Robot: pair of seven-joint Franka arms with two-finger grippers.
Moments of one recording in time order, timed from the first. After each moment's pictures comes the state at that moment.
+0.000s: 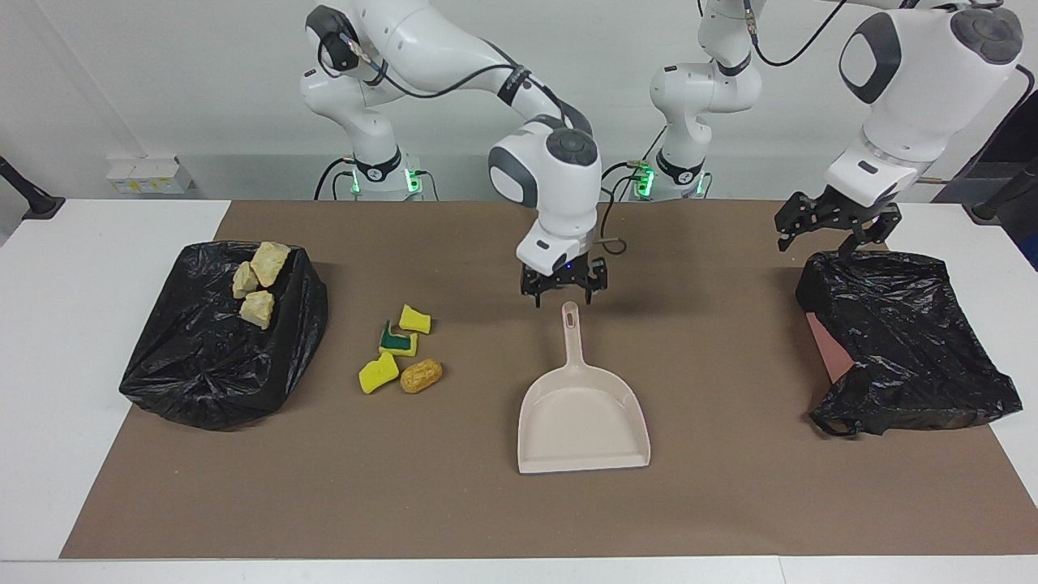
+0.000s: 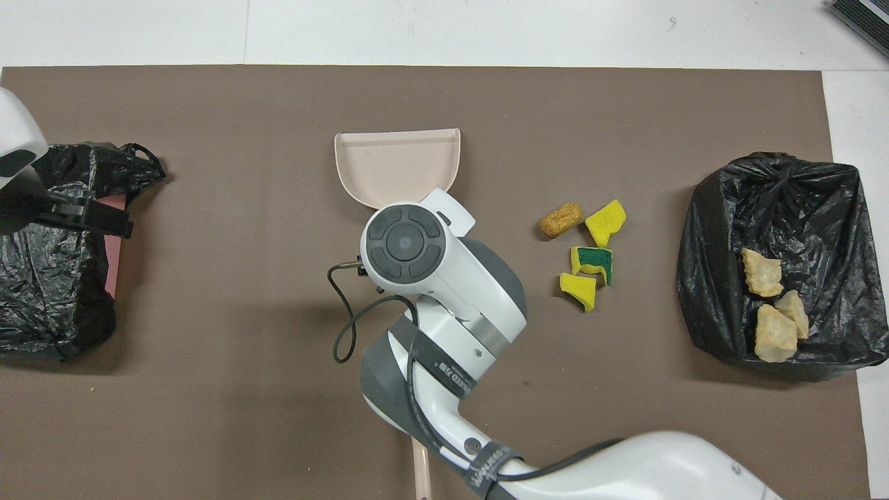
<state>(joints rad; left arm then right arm) -0.08 0.03 0.01 -1.65 -0.02 1.68 0.16 0.40 0.41 0.34 -1.60 -0.17 2.05 0.75</state>
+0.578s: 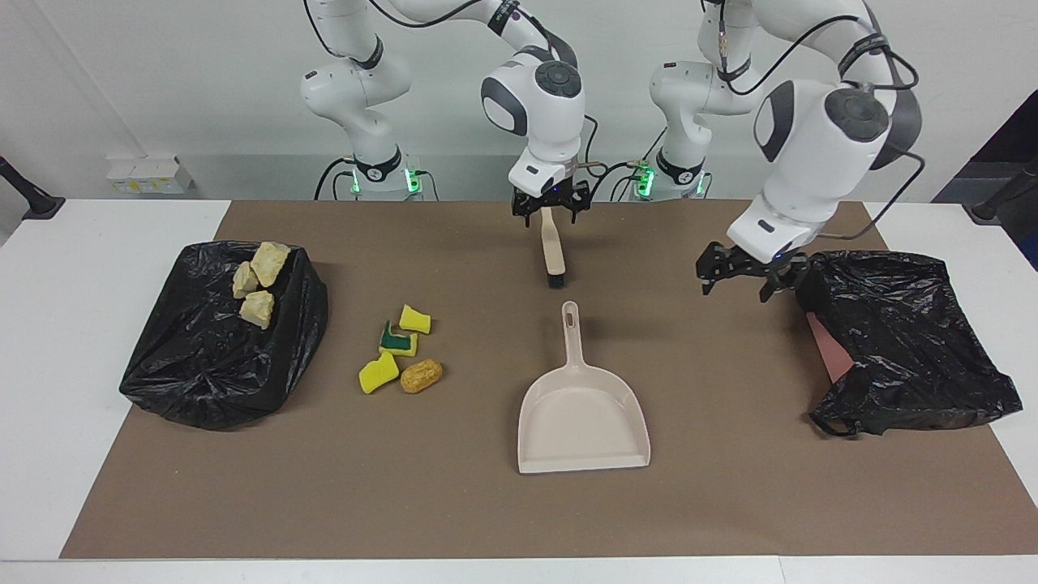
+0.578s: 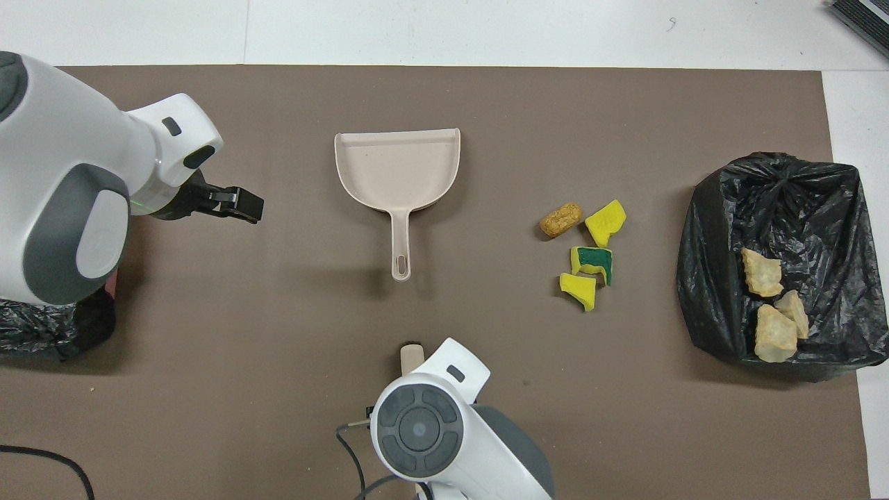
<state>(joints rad) -0.26 0.15 0.01 -1.68 -0.06 1.85 -0.05 0.52 0.04 0.35 -2.08 0.11 2.05 0.74</state>
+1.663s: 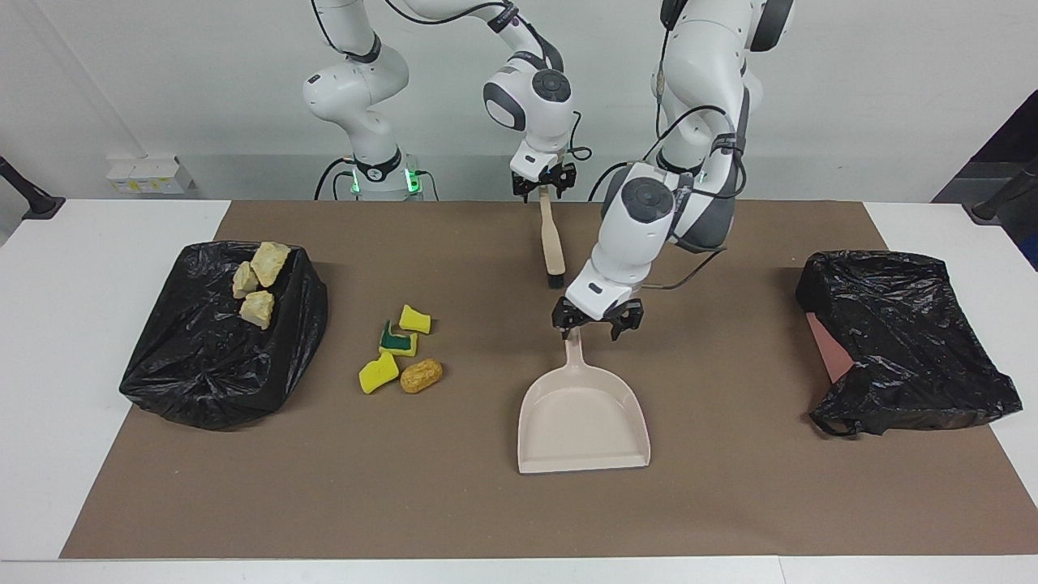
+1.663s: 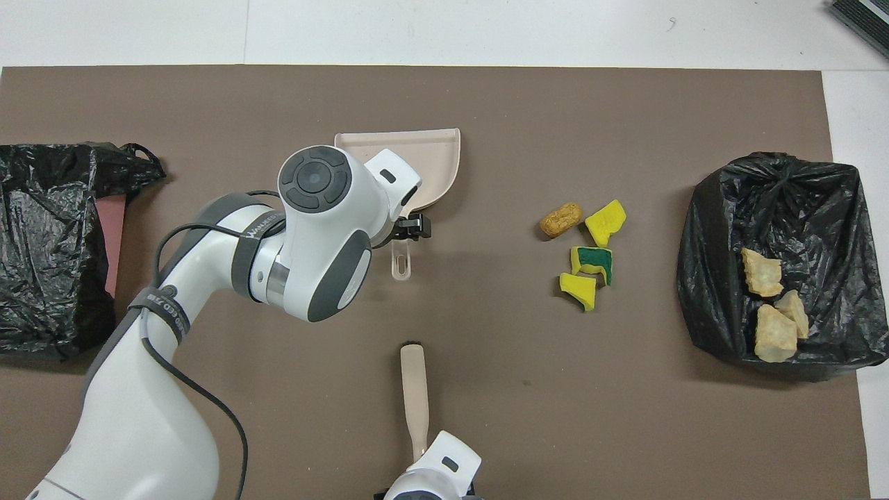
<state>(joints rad) -0.56 0.40 0.01 -1.71 -0.11 2.19 -0.45 0.70 -0.03 0.35 -2.37 0.22 2.24 0.75</state>
